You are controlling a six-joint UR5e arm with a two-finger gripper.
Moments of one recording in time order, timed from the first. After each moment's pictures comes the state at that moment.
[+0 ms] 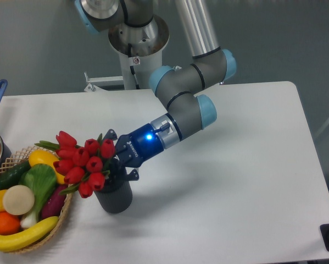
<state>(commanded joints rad) 2.52 -2.01 -1.91 -0.73 0.12 1.33</state>
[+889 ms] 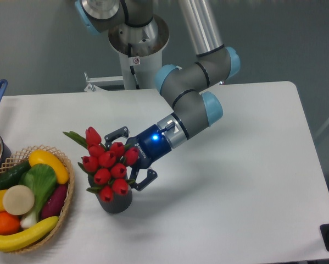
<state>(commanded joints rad) 2.55 -1.96 -1.90 -0.73 0.28 1.36</state>
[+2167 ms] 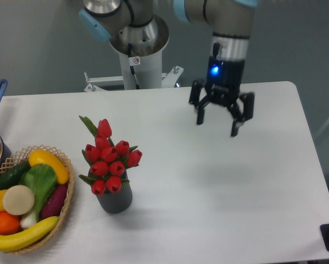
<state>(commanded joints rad) 2.79 -1.53 -1.87 -0.85 1.28 1.55</state>
